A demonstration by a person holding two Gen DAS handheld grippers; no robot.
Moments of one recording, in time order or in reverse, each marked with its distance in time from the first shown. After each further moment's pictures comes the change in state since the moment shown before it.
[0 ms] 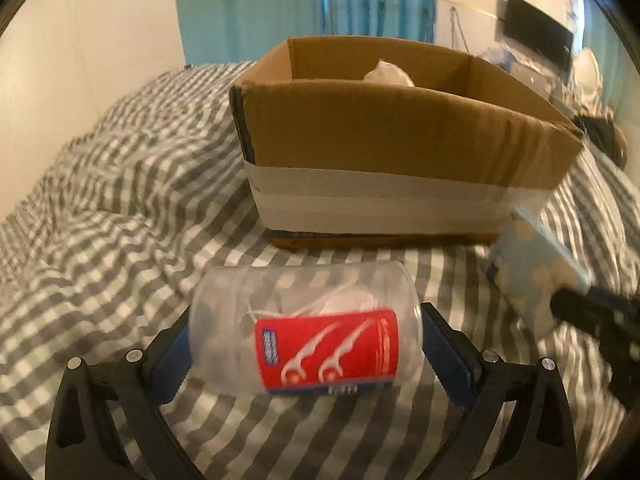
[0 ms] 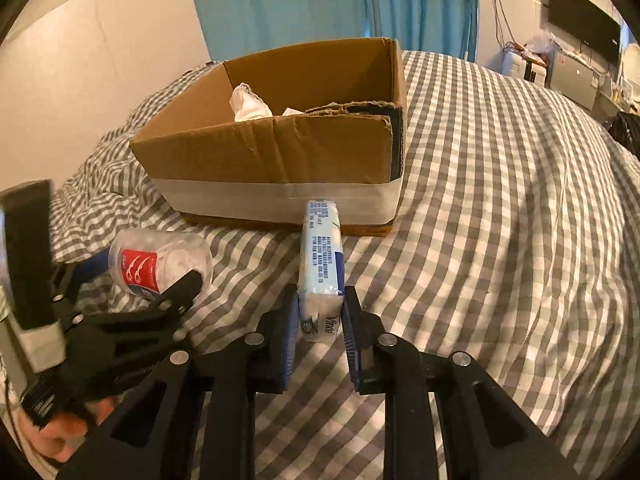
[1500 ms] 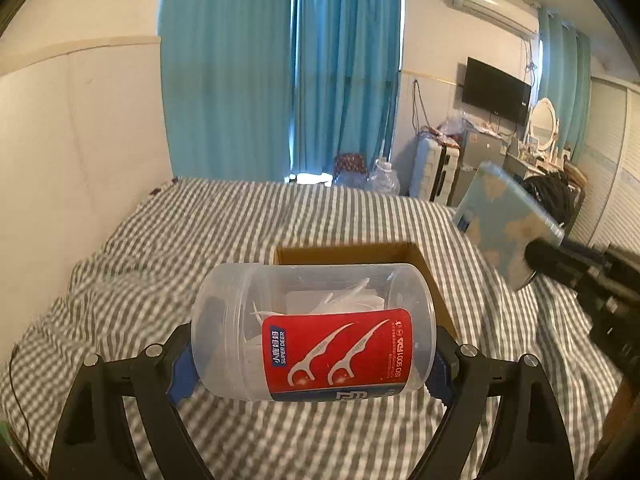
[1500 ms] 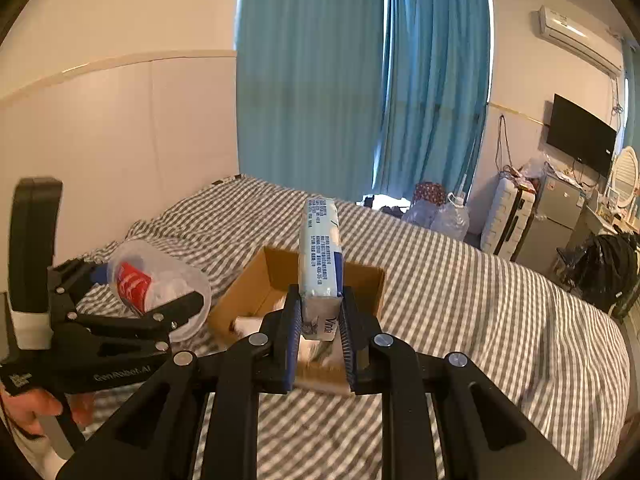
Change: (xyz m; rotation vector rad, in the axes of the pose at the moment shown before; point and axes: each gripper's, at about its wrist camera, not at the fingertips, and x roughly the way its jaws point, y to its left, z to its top) left arm -0.150 0.016 0.149 0.051 -0.238 -0.121; right arm -0.157 0.068 0.133 -0.193 -0.341 -0.061
